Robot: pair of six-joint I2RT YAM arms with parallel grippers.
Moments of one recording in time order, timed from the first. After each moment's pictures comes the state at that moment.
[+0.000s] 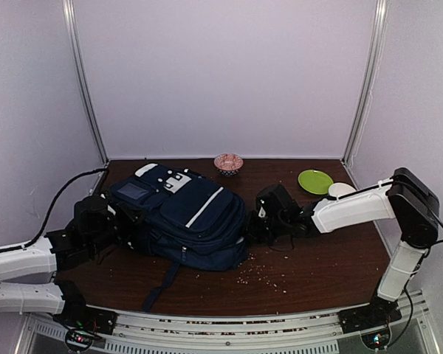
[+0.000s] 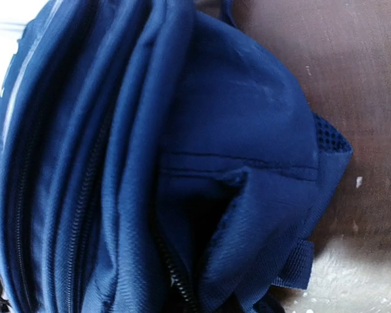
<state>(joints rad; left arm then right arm) -0.73 0.87 0.40 0.12 -0.26 -1.24 0.86 1.75 0.96 0.06 -0.09 1.12</state>
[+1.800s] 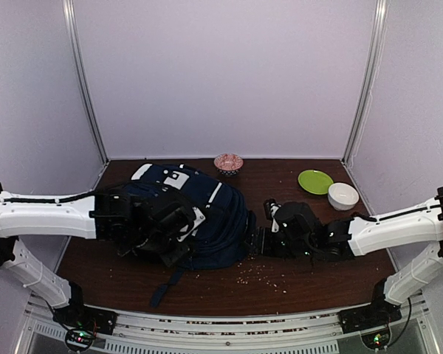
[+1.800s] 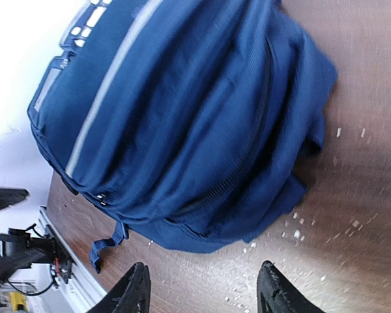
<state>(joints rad) -1.20 1.39 1.12 -0.76 -0.35 -0.19 1.05 1.40 0.74 0.04 0.14 0.92</state>
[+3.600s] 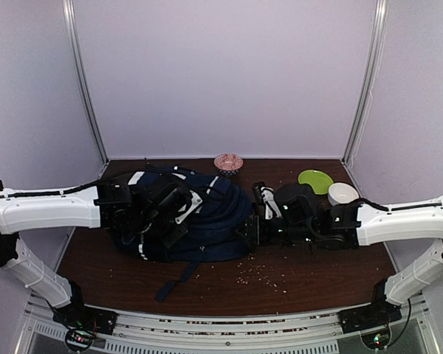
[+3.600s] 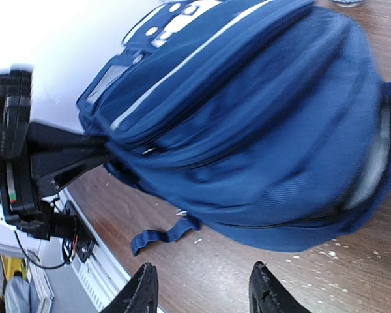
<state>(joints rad) -1.10 1.44 1.14 -0.69 -0.44 -0.03 1.08 1.36 0.88 -0.07 0.09 0.77</state>
